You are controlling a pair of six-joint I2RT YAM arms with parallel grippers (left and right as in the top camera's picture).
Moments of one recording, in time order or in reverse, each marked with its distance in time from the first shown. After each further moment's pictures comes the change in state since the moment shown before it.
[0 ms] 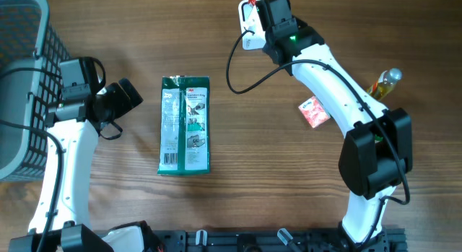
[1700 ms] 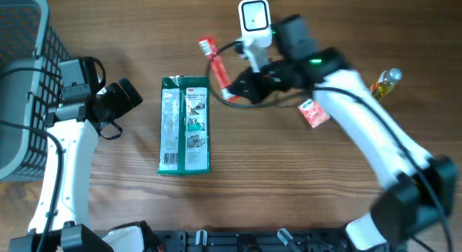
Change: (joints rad) left arm 0.000 -0.001 0.000 0.000 0.000 0.000; right arm 0.005 -0.315 -0.218 -0.224 -1.218 0.659
